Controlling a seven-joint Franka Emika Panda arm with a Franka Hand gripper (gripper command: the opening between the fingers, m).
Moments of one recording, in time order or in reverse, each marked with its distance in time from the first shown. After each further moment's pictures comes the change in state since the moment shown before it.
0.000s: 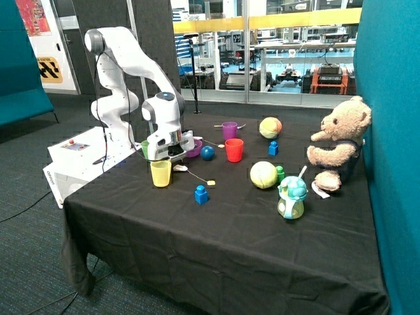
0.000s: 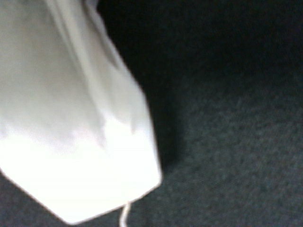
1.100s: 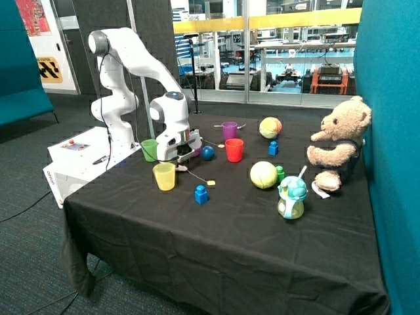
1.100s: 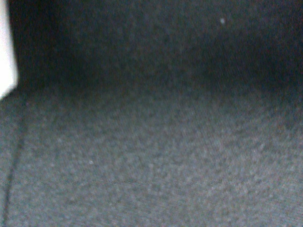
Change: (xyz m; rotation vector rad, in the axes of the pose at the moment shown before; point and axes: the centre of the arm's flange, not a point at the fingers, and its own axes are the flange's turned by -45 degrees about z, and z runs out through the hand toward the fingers) arm 0.020 -0.023 -0.004 0.002 0.002 -0.102
